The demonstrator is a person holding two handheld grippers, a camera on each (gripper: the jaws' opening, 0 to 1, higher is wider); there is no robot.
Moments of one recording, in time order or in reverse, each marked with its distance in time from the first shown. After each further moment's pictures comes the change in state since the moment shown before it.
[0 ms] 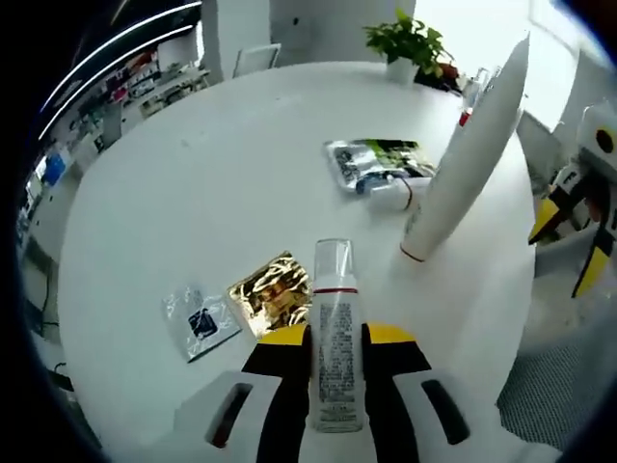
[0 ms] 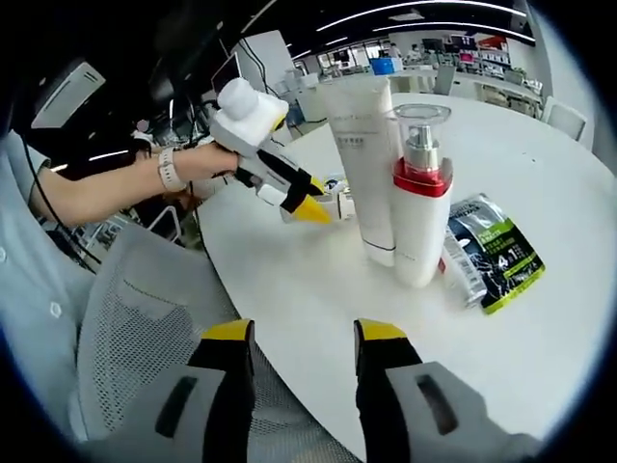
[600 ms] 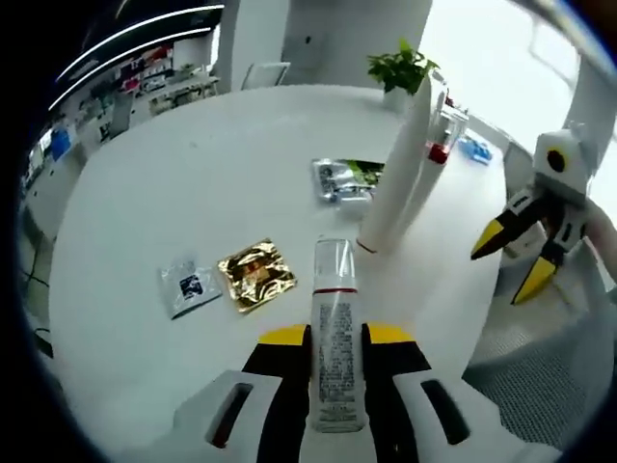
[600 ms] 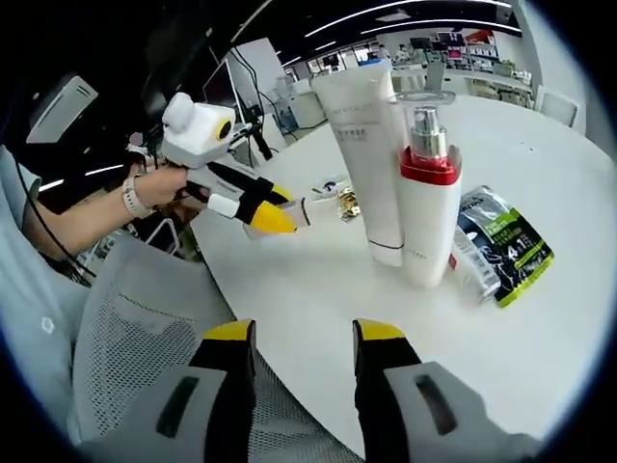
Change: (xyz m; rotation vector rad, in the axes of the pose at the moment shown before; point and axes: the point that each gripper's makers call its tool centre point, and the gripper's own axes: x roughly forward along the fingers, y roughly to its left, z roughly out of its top) left arm -0.038 -0.032 -0.010 -0.082 -0.107 -0.054; right arm 0.012 0.004 0.003 0.045 -0.041 -0.010
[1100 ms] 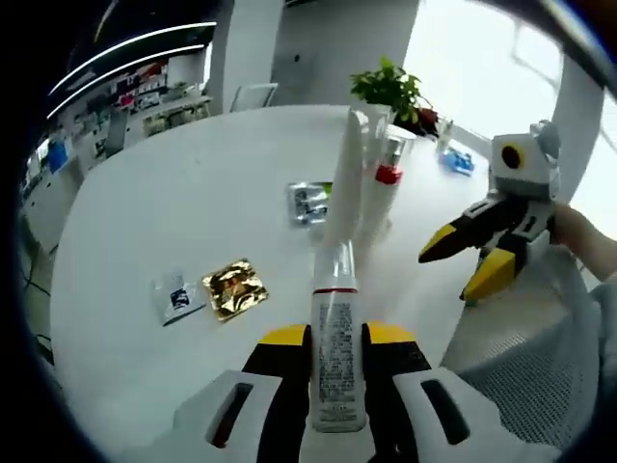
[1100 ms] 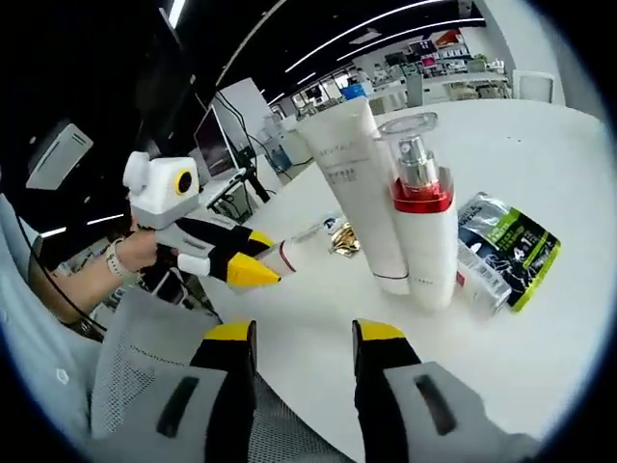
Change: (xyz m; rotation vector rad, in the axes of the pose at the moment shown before) left arm -0.020 -0.036 0.011 0.037 -0.091 -0.034; right arm 0.006 0.002 0.031 0.137 -0.174 0.011
